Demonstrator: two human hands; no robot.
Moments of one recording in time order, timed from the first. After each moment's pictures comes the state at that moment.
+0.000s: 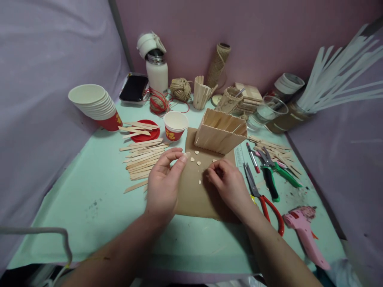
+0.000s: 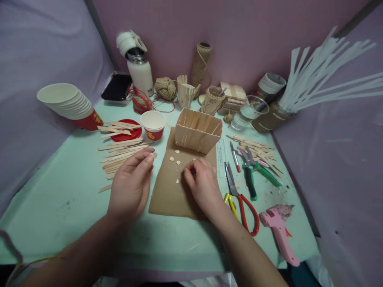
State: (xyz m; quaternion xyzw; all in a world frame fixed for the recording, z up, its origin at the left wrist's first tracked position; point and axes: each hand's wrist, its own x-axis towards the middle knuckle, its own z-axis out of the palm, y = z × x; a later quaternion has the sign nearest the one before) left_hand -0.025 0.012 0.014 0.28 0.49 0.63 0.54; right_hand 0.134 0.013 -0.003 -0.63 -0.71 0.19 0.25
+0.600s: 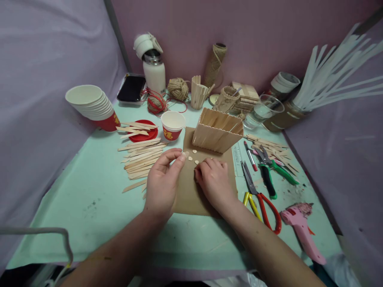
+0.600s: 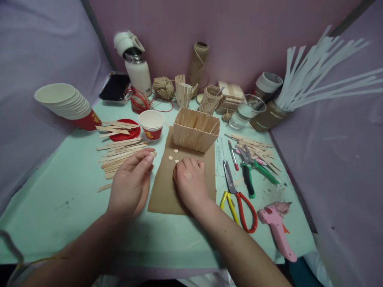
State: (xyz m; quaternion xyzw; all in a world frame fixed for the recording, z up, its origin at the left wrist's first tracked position) left_hand -0.023 0.012 0.014 0.27 0.48 0.63 0.55; right_hand 0.109 0.014 -0.012 -0.60 -0.80 0.00 0.10
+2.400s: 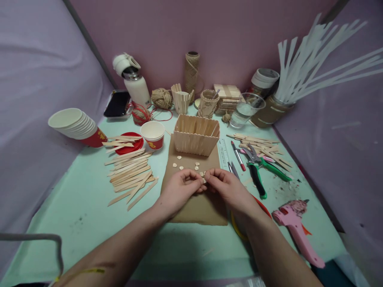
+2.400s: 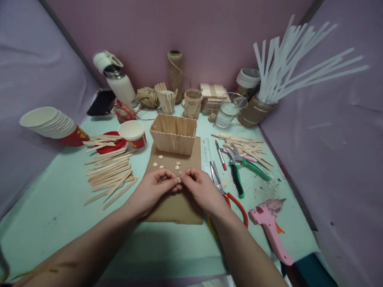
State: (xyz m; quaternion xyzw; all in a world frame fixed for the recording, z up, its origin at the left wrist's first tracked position) left_hand 0.031 0.021 0.015 0.40 0.51 0.31 0.70; right_hand 0.186 0.005 -0.005 -0.54 -0.46 0.60 0.36
